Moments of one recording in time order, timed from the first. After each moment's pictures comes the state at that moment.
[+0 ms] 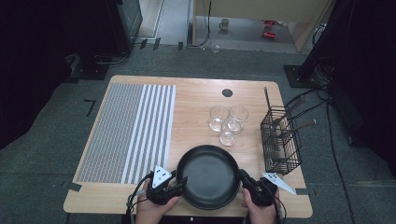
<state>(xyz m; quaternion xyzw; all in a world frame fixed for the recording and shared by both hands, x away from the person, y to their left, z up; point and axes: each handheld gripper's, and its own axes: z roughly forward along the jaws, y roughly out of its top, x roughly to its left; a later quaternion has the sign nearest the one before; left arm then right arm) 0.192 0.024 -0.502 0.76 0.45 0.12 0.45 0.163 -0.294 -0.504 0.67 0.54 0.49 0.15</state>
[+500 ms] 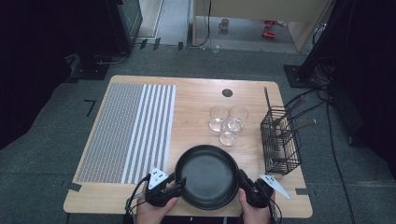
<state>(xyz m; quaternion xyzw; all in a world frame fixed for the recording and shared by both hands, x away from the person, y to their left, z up) 0.188 0.029 -0.502 0.73 0.48 0.09 0.47 0.161 -0.279 -0.505 0.69 0.50 0.49 0.16</state>
